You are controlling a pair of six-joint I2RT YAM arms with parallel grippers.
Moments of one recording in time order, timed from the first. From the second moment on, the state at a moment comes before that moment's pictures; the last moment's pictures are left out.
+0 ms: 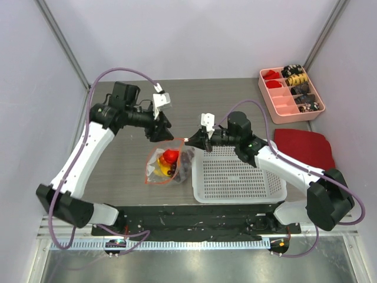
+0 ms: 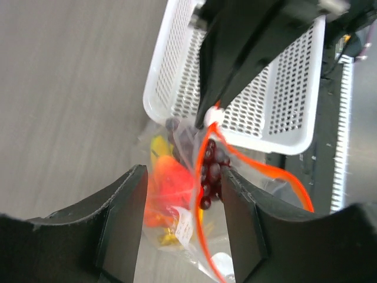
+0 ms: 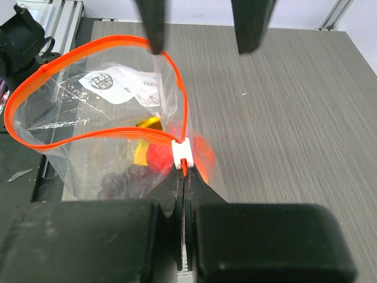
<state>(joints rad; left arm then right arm) -0.36 1.41 1.54 -0.97 0.88 0.58 0.63 1.33 0.87 0.29 -0.81 -0.28</state>
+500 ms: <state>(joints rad) -0.61 1.33 1.40 -0.74 0.58 0.57 0.65 1.33 0.89 0.27 -0.79 -0.27</state>
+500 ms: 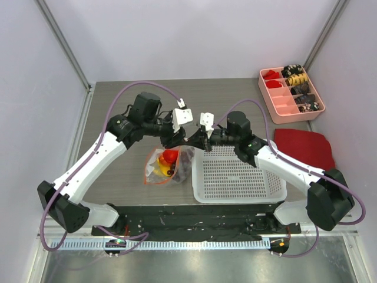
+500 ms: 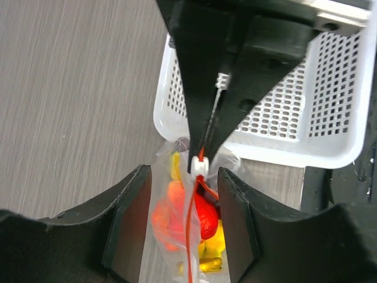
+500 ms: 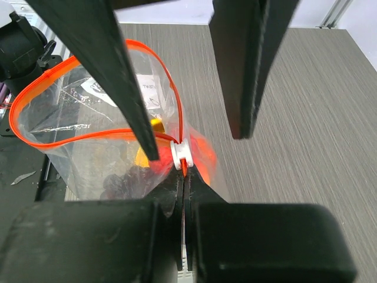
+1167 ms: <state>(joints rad) -0.59 1.34 1.39 -0.76 0.59 0.58 0.65 1.34 0.89 0.27 -0.71 -0.23</state>
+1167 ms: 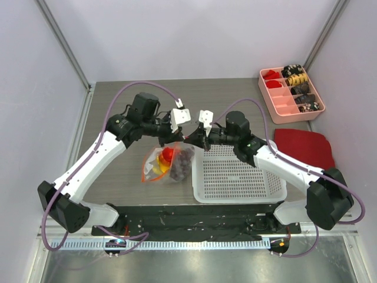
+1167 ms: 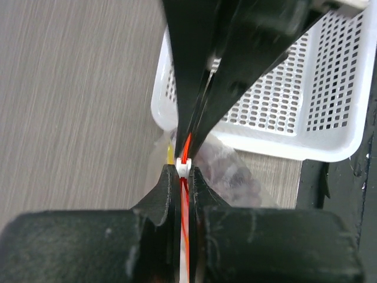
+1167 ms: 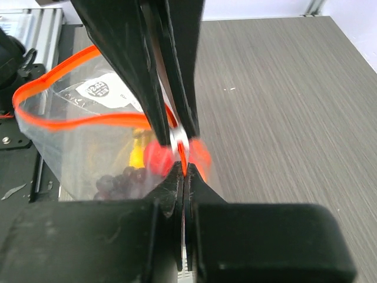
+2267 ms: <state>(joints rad) -0.15 1.15 1.24 -1.09 0.34 0.67 0.57 1.44 0.96 0.34 -0.43 -0.09</state>
